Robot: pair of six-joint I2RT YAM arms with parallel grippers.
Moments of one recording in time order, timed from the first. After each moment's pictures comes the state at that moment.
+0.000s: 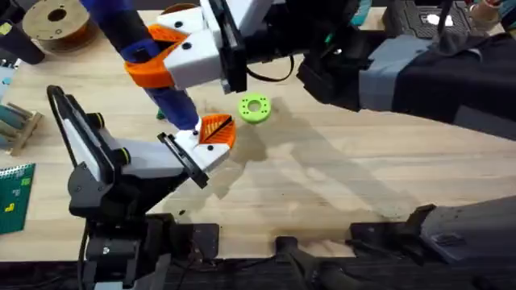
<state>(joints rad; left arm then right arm) 0.04 0.01 0.02 -0.09 0.87 -0.01 0.76 1.64 1.14 0.68 -1.06 0.18</state>
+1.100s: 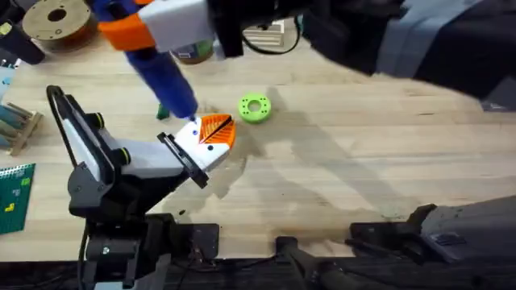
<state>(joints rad) 0.04 0.01 0.02 -0.09 0.87 -0.01 0.74 1.64 1.36 0.31 -1.08 0.19</state>
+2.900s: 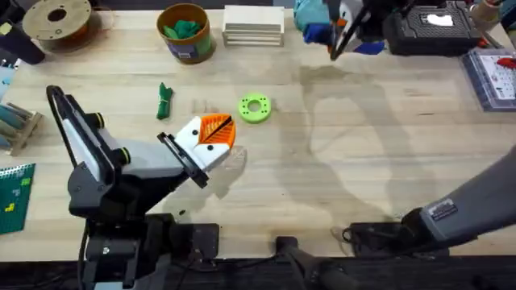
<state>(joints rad) 0.04 0.01 0.02 -0.09 0.87 -0.01 0.15 1.86 1.69 -1.01 -0.28 -1.50</state>
